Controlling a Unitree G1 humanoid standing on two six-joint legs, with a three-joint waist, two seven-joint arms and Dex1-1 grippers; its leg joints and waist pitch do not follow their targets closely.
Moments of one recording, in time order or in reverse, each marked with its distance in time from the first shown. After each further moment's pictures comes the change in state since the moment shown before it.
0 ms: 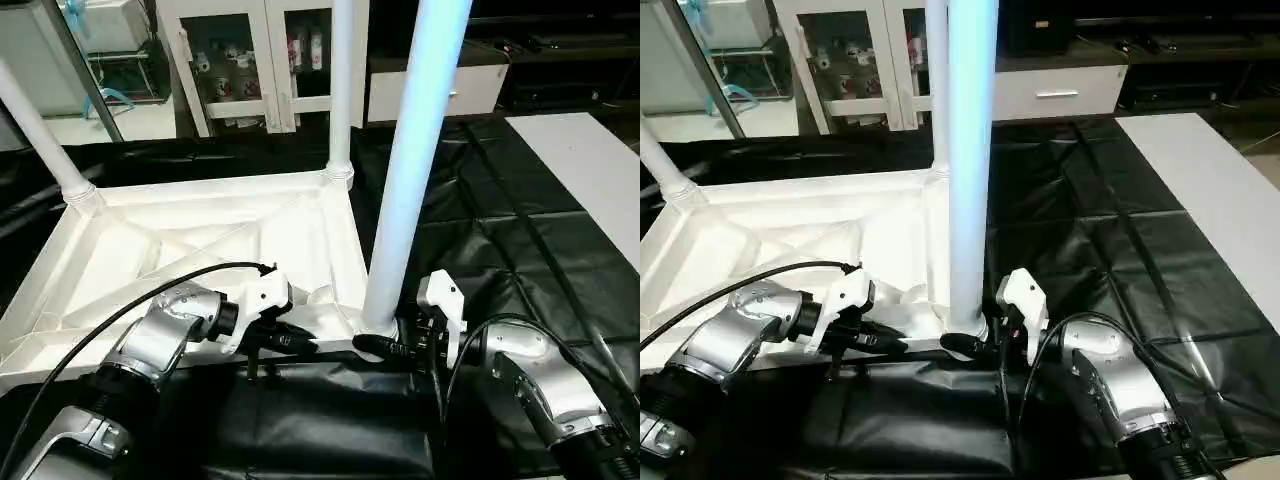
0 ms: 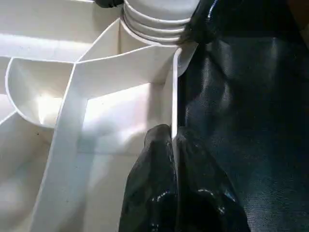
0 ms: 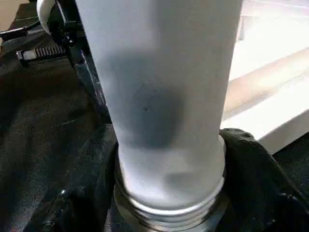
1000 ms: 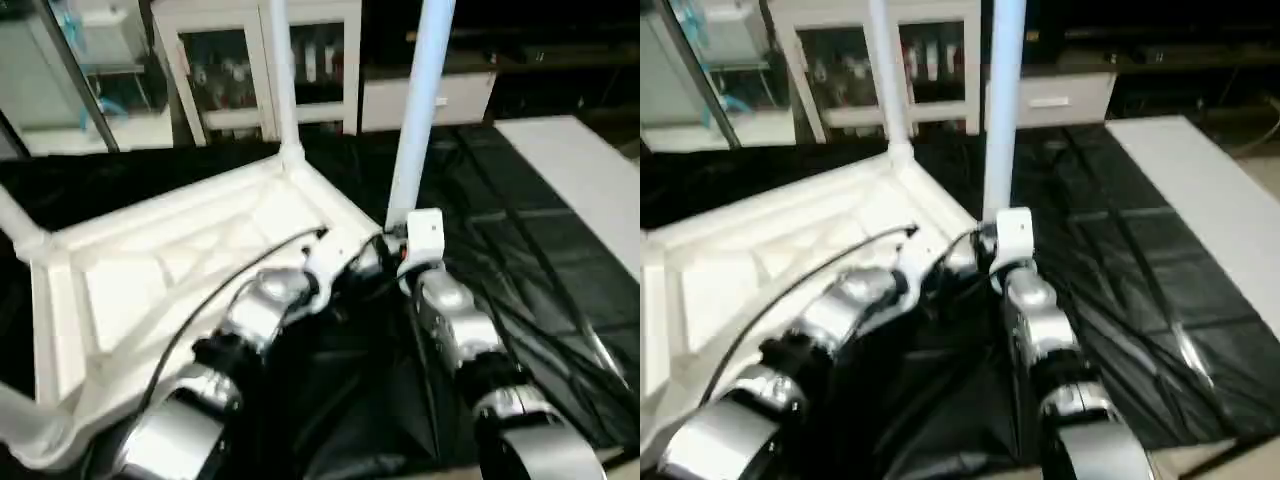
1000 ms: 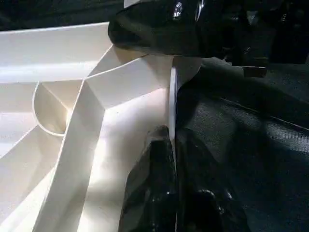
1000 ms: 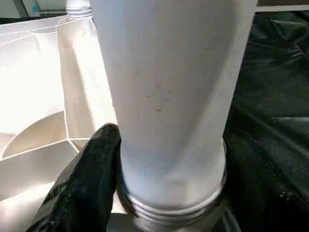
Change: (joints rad) left arm -0.239 -0.409 0.060 0.378 0.173 0.010 0.753; right arm -0.390 0.379 -0.205 0.624 -0.195 -0.155 -0.970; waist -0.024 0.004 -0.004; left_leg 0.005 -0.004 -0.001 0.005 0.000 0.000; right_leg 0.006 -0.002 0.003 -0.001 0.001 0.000
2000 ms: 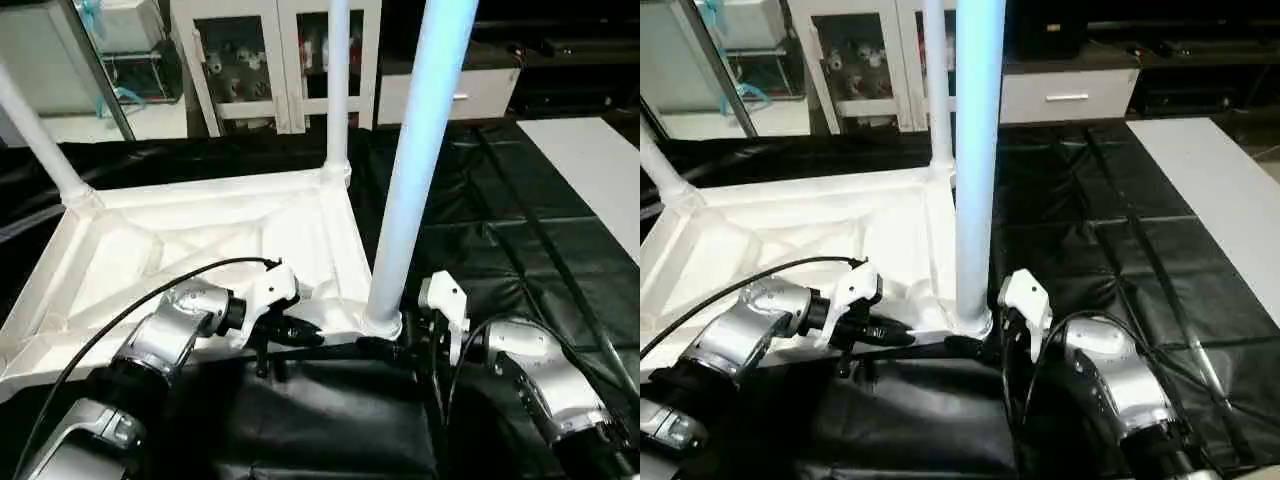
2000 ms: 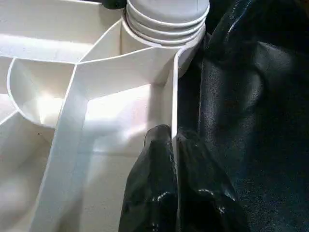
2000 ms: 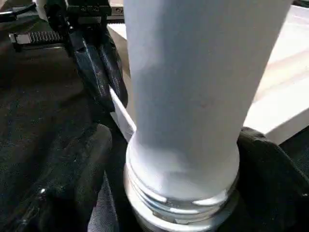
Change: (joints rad) left arm 0.203 0.366 -0.053 -0.325 -0.160 0.006 -0.711; right arm 0.377 -0.383 0.216 -0.557 0.152 0.038 0.959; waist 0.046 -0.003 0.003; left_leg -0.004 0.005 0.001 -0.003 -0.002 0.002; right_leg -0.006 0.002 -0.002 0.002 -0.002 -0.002
